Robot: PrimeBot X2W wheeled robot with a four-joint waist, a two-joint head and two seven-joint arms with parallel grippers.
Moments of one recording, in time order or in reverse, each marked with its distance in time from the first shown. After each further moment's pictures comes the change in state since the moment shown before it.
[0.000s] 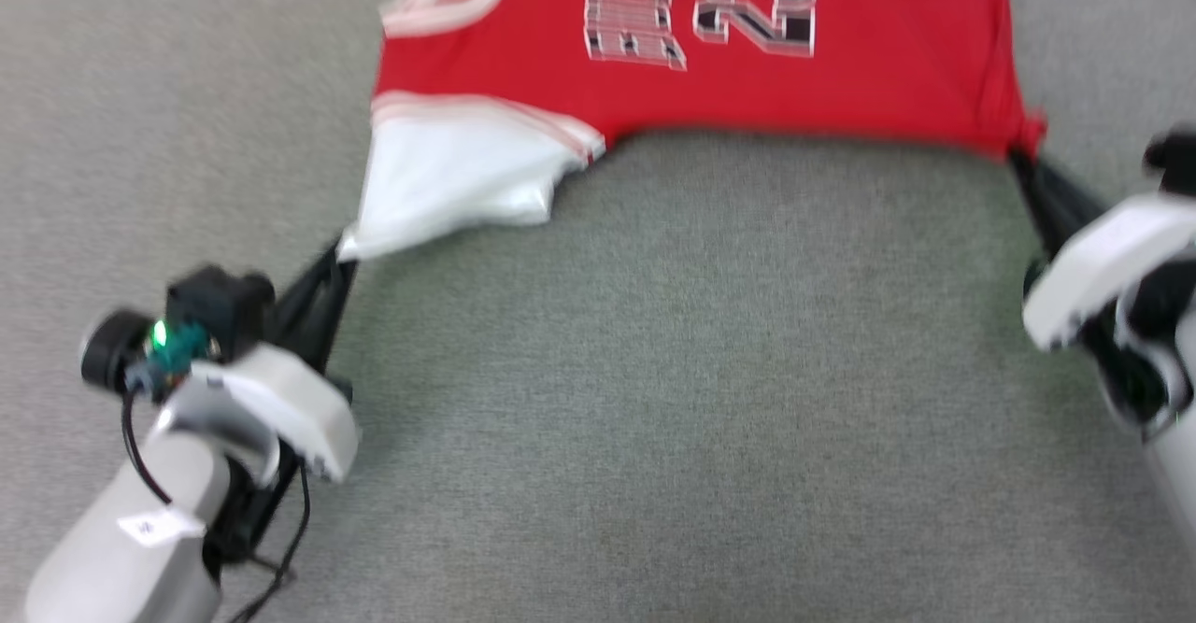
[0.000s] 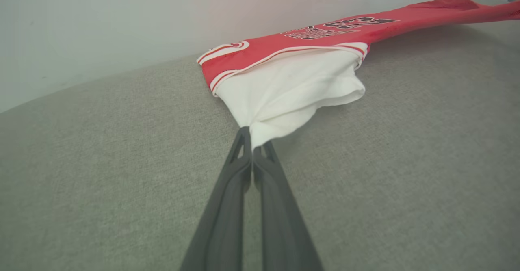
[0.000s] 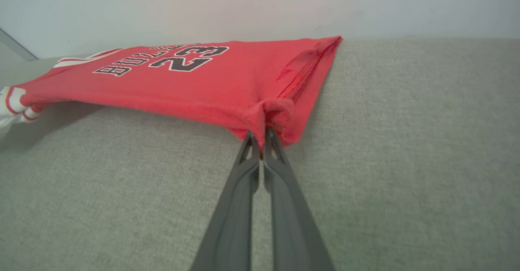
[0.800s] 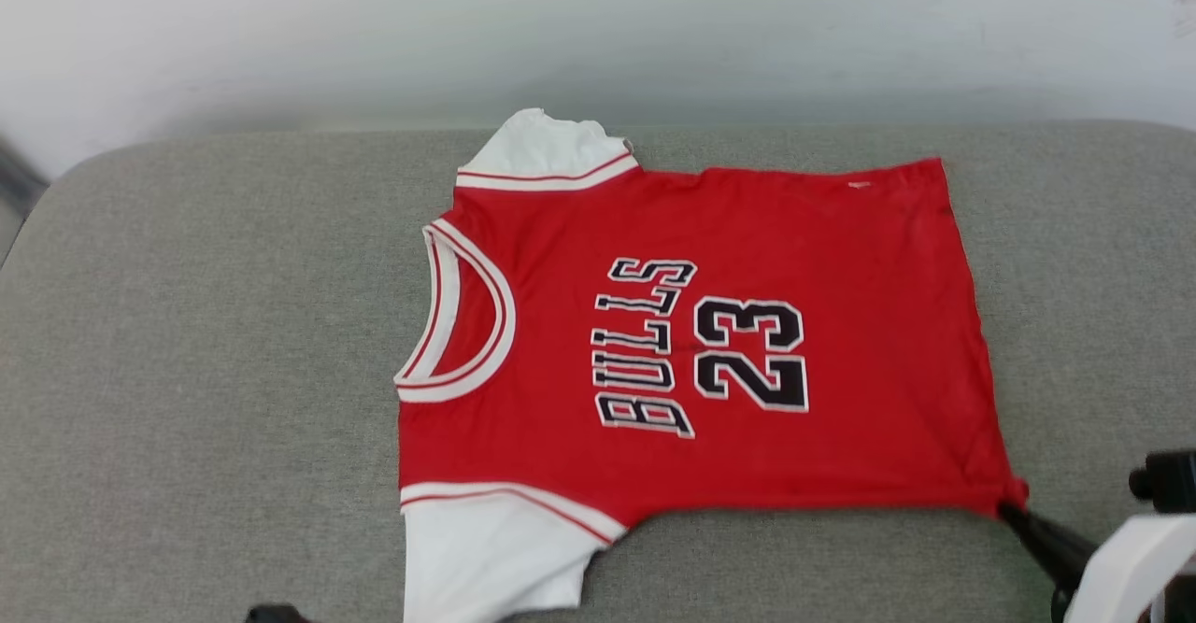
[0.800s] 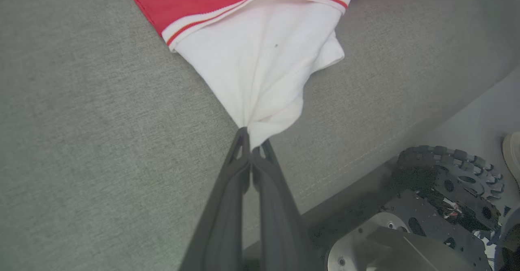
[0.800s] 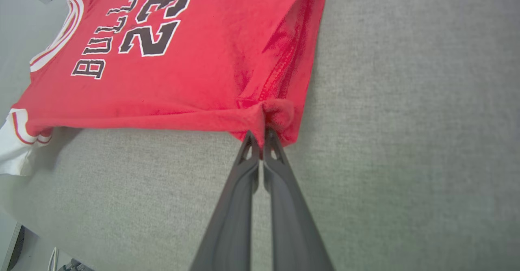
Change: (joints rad) left arm 0.607 0.255 -0.119 -0.442 -0.155 0.072 0.255; right arm 0.636 -0.119 -0.079 -0.348 0.198 0.000 0.268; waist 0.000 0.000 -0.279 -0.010
